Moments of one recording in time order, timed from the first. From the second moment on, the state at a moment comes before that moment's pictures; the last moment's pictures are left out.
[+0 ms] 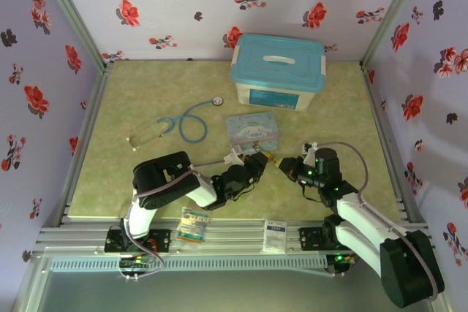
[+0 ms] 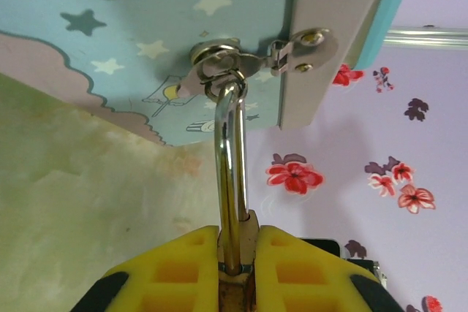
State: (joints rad) left arm -1.20 1.99 0.71 1.15 -0.39 -1.67; right arm 0.32 0.85 0.16 0.21 -0.58 1.03
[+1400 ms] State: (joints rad) left arm -1.17 1.96 0.70 1.24 -0.32 -1.67; right arm 0.31 0.71 0.09 0.36 -0.63 1.16
